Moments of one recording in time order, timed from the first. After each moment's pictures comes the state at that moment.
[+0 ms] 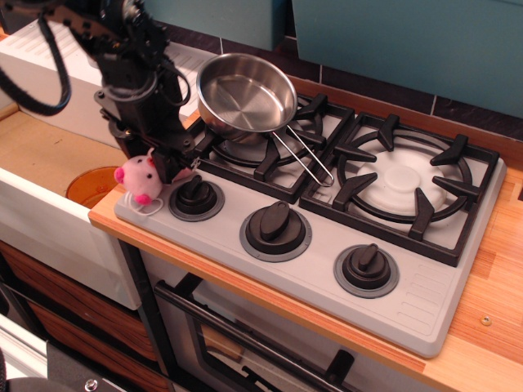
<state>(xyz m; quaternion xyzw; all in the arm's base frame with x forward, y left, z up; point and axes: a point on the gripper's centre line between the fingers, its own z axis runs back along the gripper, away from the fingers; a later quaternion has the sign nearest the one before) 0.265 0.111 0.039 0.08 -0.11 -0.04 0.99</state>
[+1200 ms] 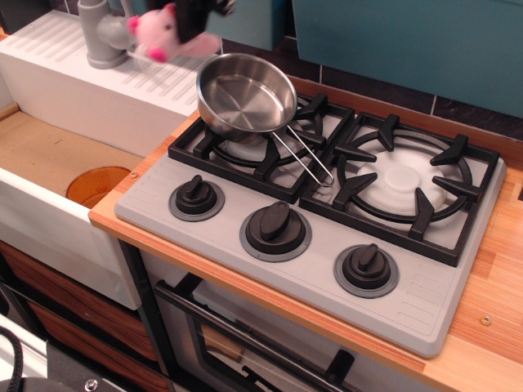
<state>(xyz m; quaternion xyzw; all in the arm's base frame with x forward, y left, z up) 0.323 0.097 0.147 0.10 -0.04 -0.06 0.99</state>
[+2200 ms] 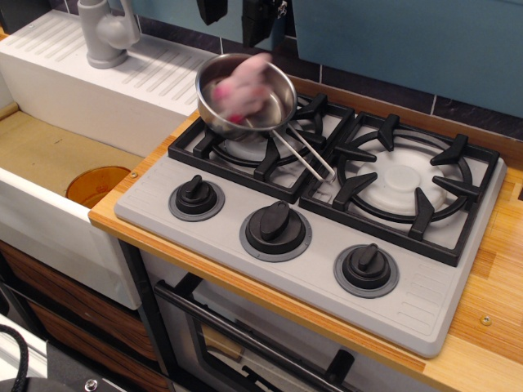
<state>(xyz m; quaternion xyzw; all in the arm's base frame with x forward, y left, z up) 0.362 0.082 0.130 0.08 -0.07 -0.09 0.99</state>
